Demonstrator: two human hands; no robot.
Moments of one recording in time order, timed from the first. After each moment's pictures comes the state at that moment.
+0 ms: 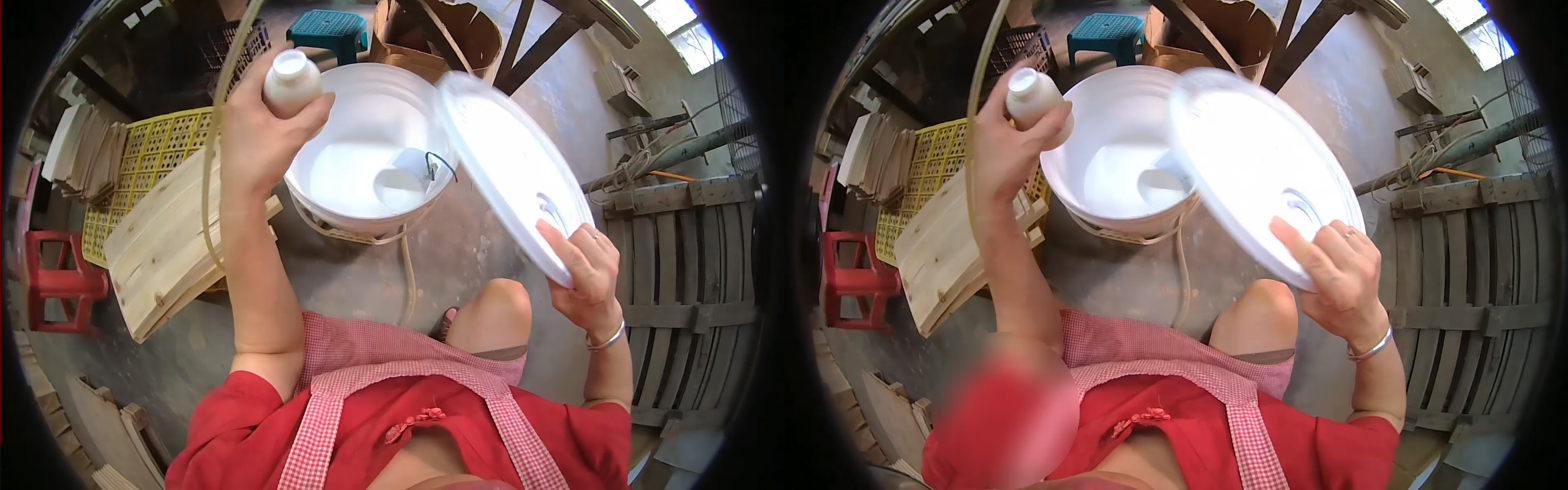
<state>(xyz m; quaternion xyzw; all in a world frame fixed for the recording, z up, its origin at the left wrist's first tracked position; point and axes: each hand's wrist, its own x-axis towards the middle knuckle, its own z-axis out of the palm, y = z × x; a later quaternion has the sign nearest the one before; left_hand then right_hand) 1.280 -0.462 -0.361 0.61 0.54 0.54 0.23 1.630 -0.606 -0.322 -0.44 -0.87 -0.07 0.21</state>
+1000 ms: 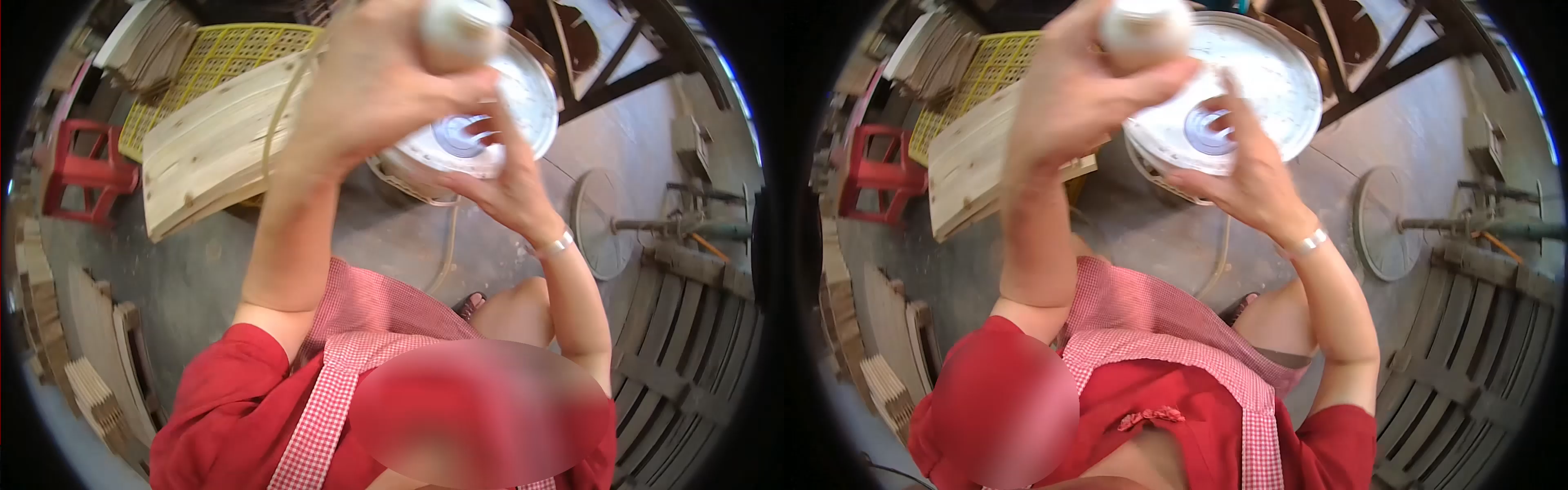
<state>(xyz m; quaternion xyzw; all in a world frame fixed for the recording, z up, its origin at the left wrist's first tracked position) 1.294 -0.526 -0.300 0.62 0.46 0.51 0.38 1.495 -0.506 -0.417 -0.35 -0.83 0.28 0.33</state>
